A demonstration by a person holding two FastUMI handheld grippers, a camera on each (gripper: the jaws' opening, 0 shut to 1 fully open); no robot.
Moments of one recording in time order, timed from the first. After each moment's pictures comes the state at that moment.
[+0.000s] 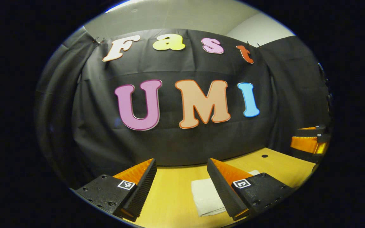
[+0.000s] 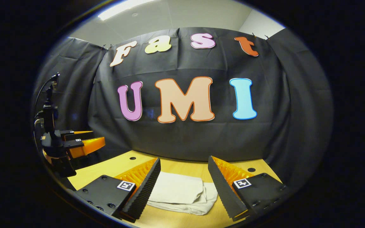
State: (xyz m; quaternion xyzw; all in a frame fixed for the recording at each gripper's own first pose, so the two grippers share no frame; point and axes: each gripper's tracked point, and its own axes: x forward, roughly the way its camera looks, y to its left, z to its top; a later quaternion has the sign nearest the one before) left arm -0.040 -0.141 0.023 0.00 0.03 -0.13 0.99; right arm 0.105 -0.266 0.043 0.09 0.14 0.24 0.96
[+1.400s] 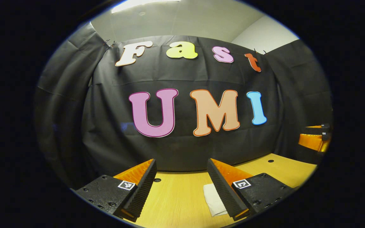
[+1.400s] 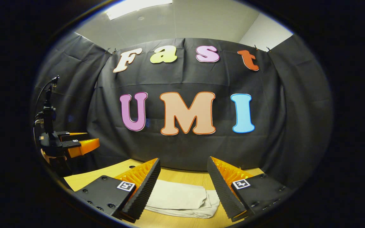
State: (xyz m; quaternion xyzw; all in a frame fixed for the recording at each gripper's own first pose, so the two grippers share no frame) left arm -0.046 -0.096 0.039 -0.01 0.00 -0.11 0.99; right arm 0.080 -0.247 0.080 0.08 0.09 0.22 0.97
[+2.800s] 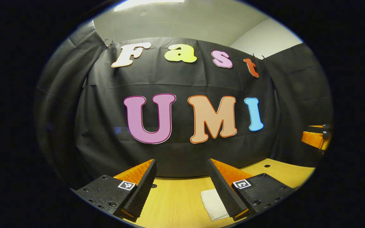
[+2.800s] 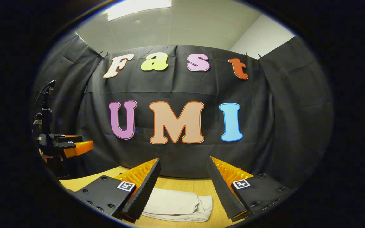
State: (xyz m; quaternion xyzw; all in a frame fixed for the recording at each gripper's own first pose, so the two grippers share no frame) left arm -0.020 -0.096 0.060 -0.03 -0.01 -0.14 0.99; right arm 0.092 -0.265 0.110 0.08 0.05 0.16 0.98
